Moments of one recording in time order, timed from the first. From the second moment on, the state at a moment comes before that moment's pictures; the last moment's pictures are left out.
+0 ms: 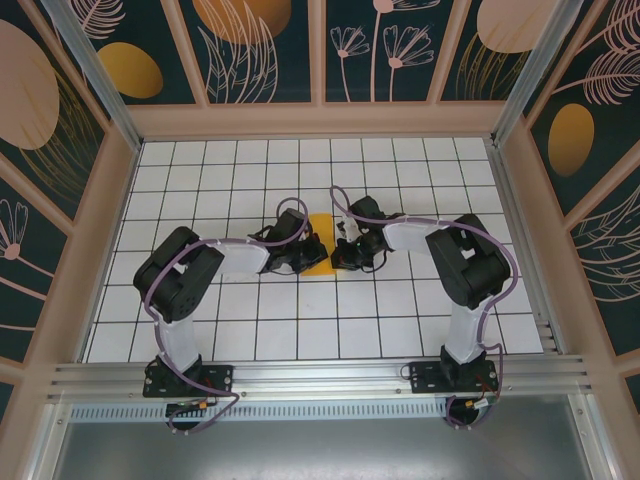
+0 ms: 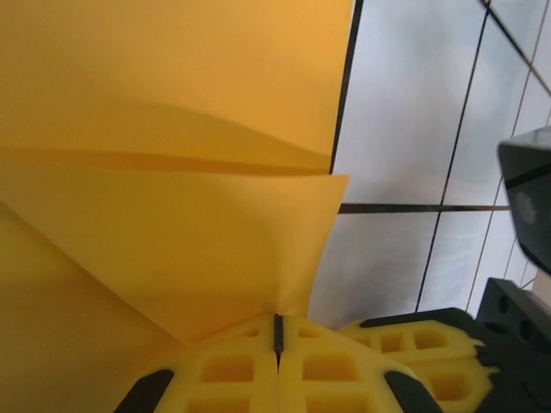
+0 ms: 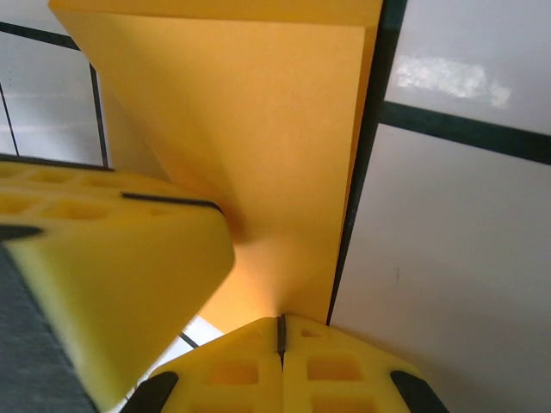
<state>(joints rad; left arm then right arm) -0.68 1.88 0.92 0.11 0.32 -1.10 0.56 1.89 1.04 -0.36 -0.57 0.47</state>
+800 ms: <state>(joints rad) -0.68 1.88 0.89 0.16 0.26 -1.07 0.56 1.89 1.03 -0.36 -0.55 0.47</state>
